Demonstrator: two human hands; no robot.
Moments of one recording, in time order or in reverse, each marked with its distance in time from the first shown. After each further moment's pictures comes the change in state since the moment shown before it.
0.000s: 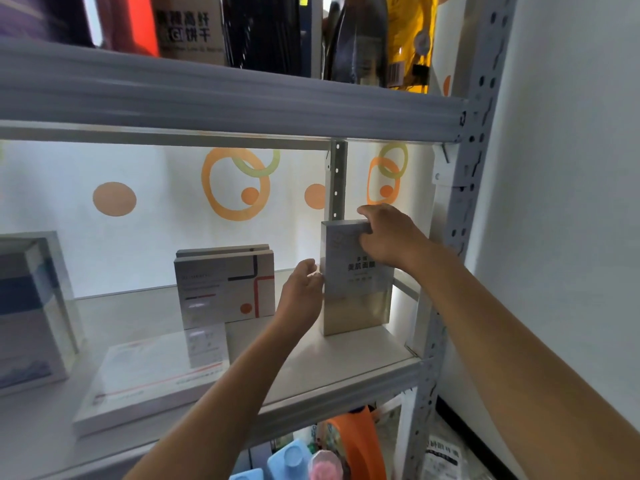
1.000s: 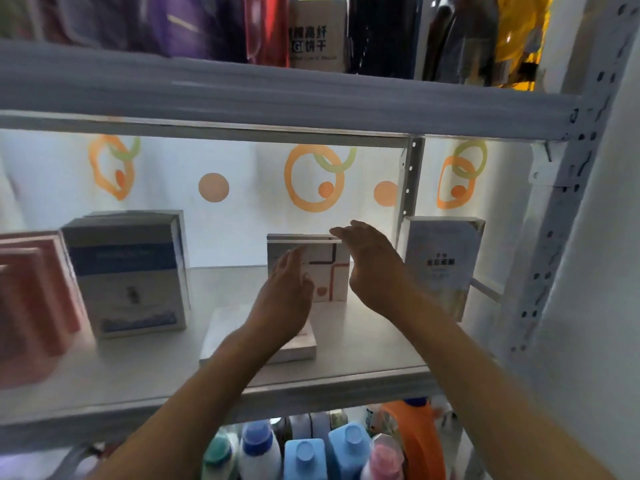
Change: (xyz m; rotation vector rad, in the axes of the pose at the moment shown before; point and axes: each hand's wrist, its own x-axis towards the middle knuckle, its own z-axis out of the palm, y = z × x) left_hand -0.082 0.007 -0.135 0.575 0.190 0.215; right_hand -0.056 -0.118 0.066 0.206 0.154 -0.422
